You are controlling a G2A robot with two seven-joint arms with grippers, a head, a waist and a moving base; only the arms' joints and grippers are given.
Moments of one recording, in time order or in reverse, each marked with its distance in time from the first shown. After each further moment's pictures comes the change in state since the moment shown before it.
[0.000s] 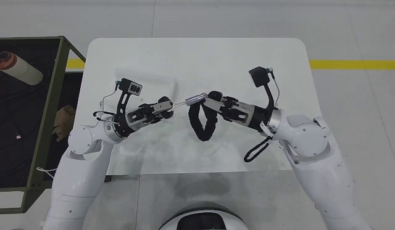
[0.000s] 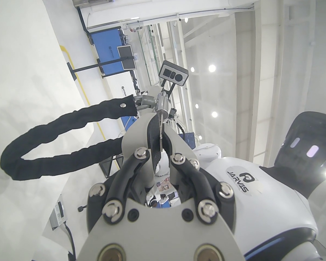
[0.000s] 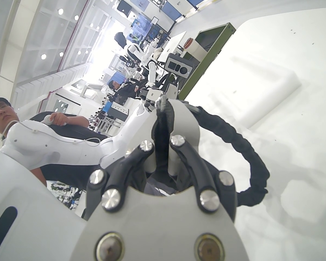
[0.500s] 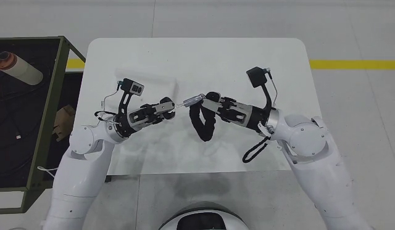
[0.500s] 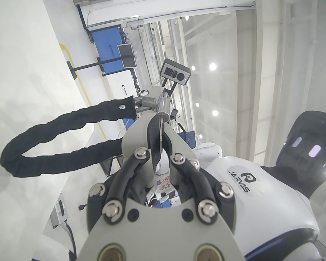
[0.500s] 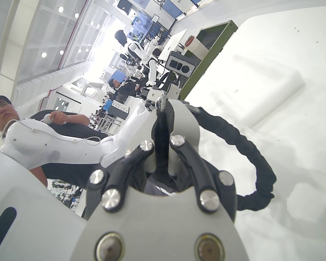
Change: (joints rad) left arm -0.004 0.002 0.015 -0.004 0.007 0.002 0.001; right arm 0.010 0.001 -0.019 0.003 -0.001 0.006 -0.002
